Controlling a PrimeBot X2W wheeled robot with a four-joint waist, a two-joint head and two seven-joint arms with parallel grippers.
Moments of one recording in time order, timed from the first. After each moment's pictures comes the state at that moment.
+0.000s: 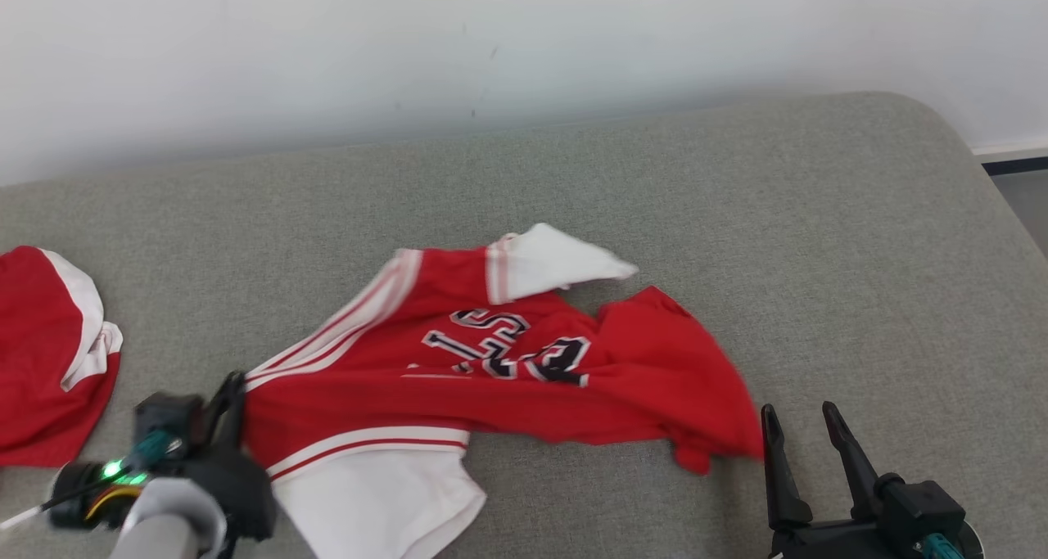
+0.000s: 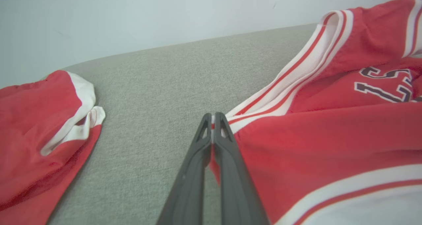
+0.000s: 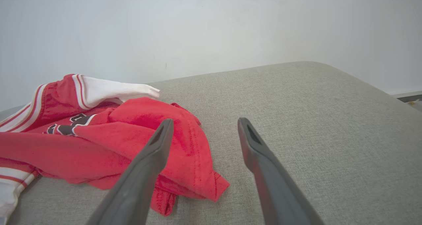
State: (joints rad) left arm -0.49 0.33 -0.40 0.79 -0.45 -0.03 -0.24; right arm 0.01 -0.05 -0.06 0.20 0.12 0.13 -0.26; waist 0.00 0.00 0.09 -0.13
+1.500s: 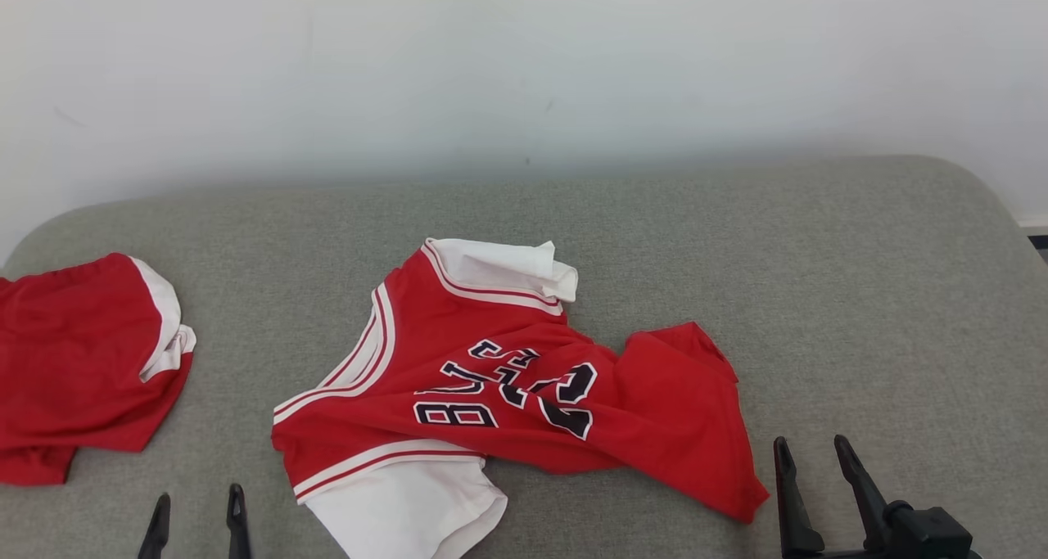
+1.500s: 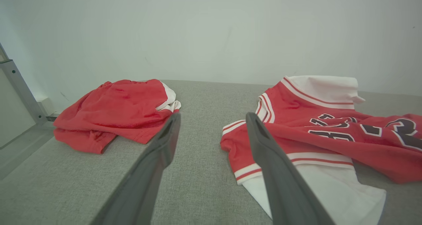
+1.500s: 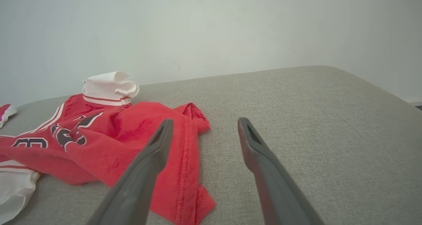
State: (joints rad) left arm 0.14 0.10 0.08 0.08 -0.17 -0.06 -0.26; right arm 0.05 -0.07 -0.07 0.23 0.13 0.13 -0.26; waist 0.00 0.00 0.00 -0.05
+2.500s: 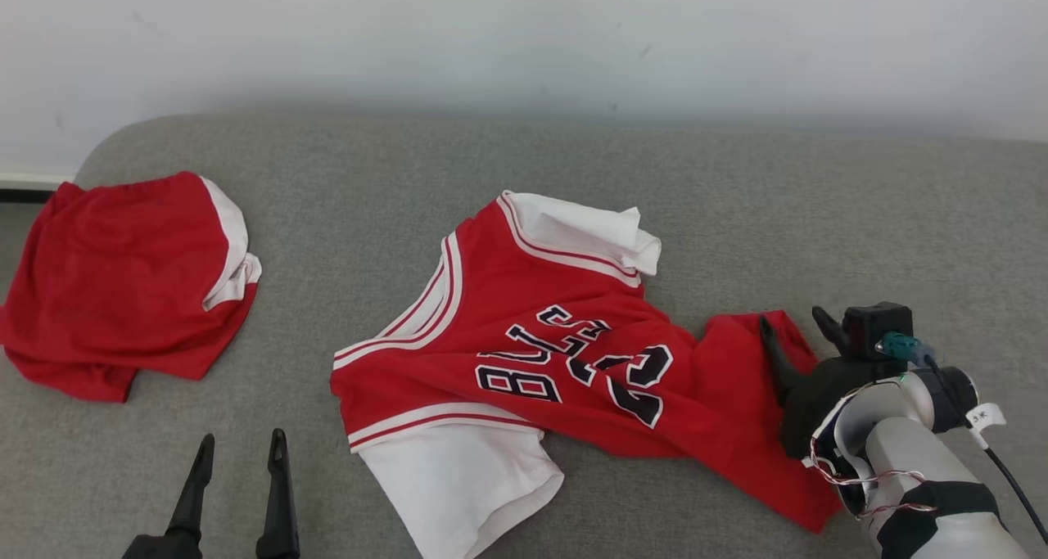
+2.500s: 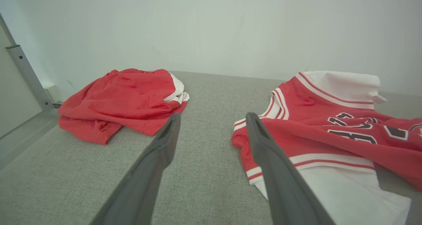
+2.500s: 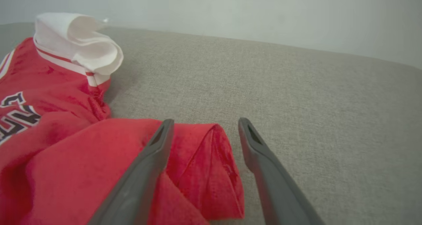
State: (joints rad) left arm 0.01 0.05 0.06 0.14 -0.14 -0.12 -0.26; right arm -0.56 -0.30 0.19 0.88 0.25 0.13 -0.13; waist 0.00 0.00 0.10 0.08
